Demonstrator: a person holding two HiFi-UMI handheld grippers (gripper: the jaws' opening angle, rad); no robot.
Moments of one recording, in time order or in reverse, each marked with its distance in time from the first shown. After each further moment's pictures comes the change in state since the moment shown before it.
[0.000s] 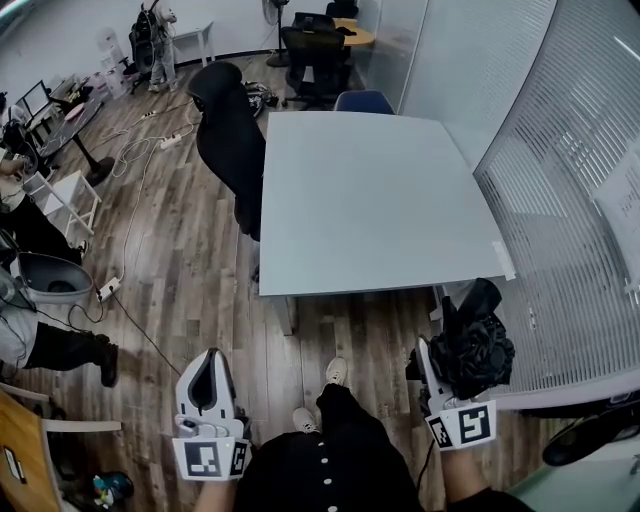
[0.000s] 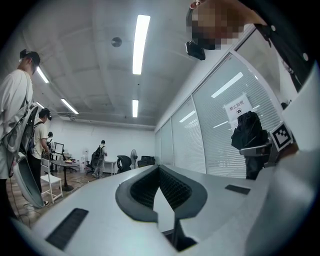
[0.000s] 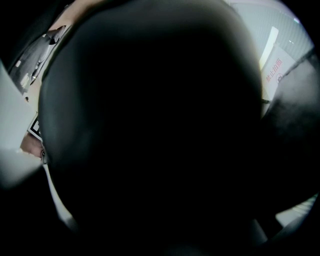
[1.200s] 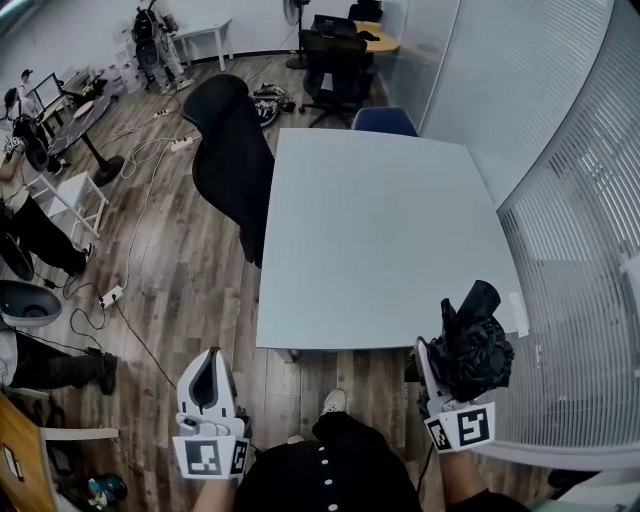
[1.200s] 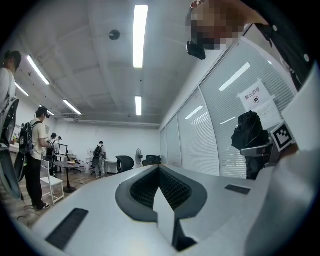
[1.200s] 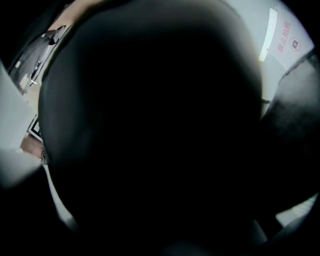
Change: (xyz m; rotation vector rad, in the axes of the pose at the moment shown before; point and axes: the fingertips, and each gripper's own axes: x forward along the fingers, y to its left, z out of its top) left arm 0.153 0.018 -0.009 0.014 0.015 0.070; right arm 0.161 -0.067 -0.014 0.023 -0.001 0.076
